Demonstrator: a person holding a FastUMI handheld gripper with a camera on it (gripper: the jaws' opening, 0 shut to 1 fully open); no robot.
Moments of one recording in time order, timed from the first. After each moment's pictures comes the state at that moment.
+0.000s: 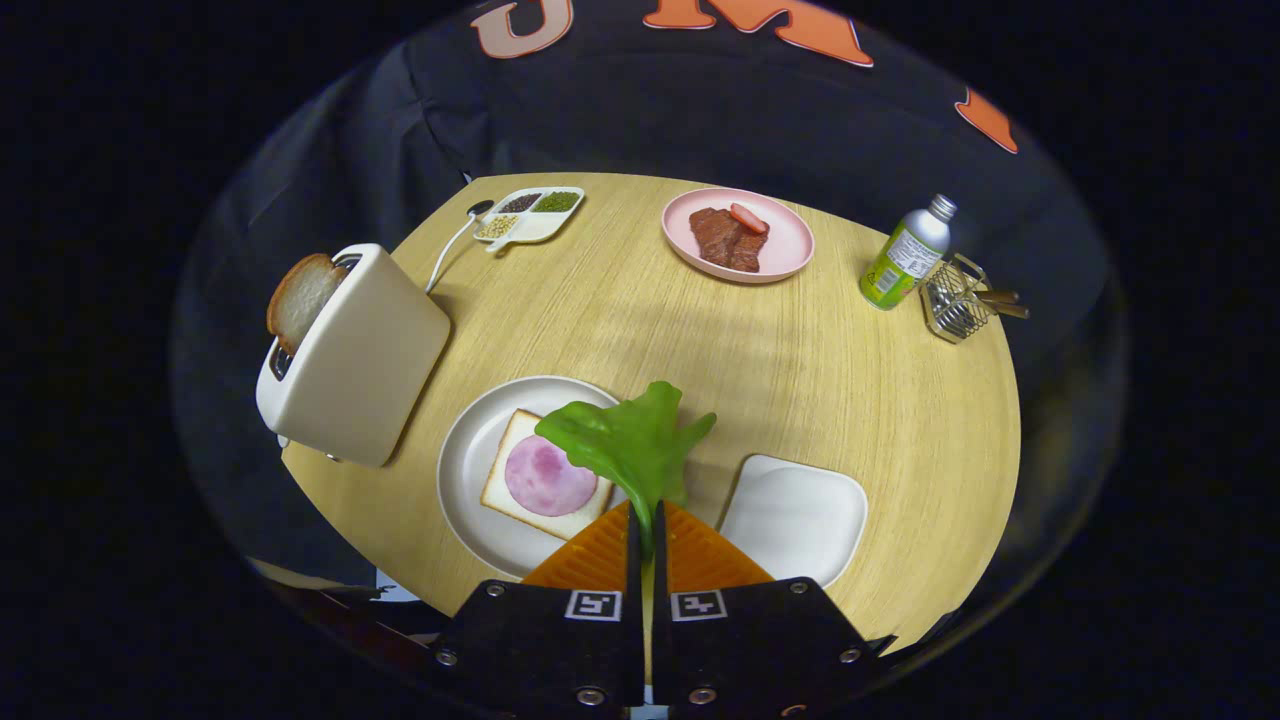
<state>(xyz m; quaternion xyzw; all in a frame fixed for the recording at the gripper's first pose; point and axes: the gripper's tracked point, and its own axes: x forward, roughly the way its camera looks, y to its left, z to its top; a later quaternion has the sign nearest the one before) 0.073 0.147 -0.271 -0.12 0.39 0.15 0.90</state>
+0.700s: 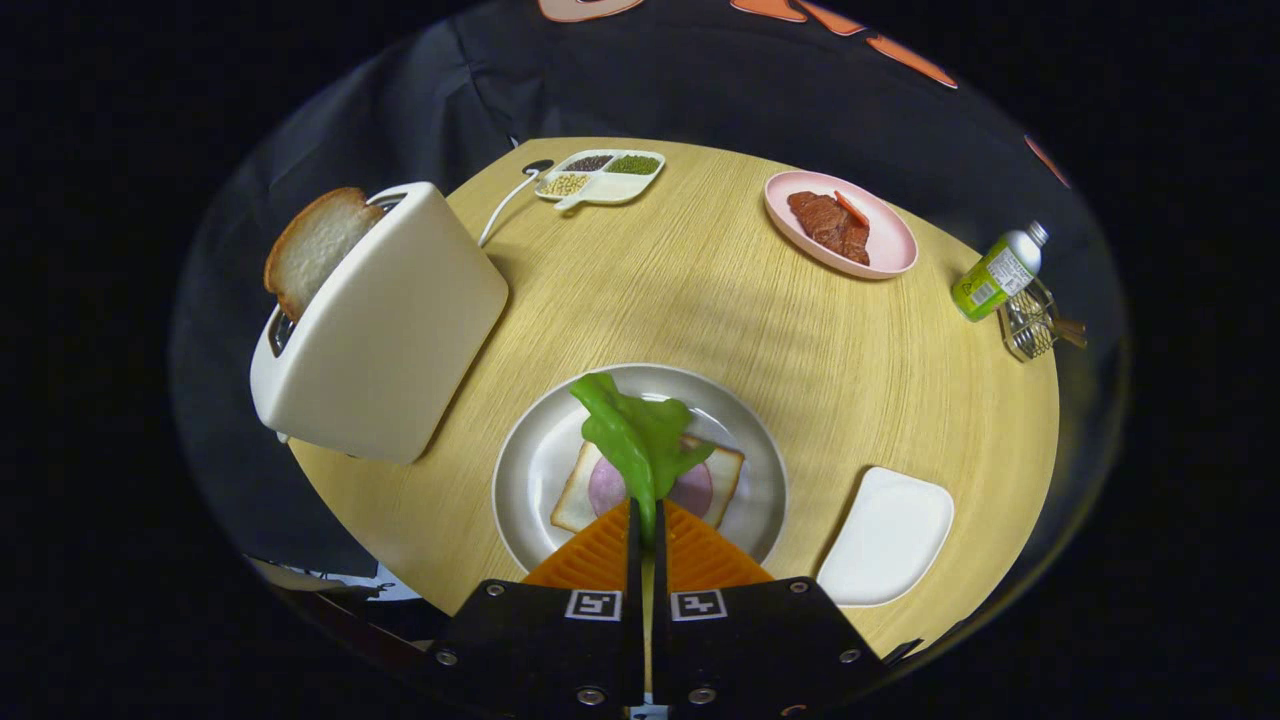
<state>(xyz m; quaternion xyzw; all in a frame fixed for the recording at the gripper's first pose) 0.072 0.218 -0.323 -0.14 0.42 0.19 0.88</state>
